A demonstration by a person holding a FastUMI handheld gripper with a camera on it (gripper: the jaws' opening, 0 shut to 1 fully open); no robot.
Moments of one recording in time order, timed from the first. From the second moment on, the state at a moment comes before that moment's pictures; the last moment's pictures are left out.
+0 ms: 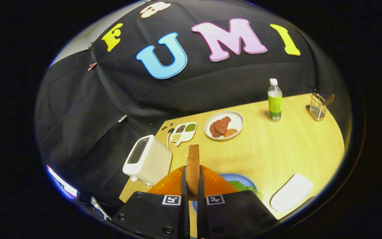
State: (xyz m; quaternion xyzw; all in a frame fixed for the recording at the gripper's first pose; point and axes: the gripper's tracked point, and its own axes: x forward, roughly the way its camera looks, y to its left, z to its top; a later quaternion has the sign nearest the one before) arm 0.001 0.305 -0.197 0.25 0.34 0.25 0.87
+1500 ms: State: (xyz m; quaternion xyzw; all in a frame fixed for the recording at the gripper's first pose) arm -0.003 0.246 -0.293 0.19 0.34 0.18 0.90
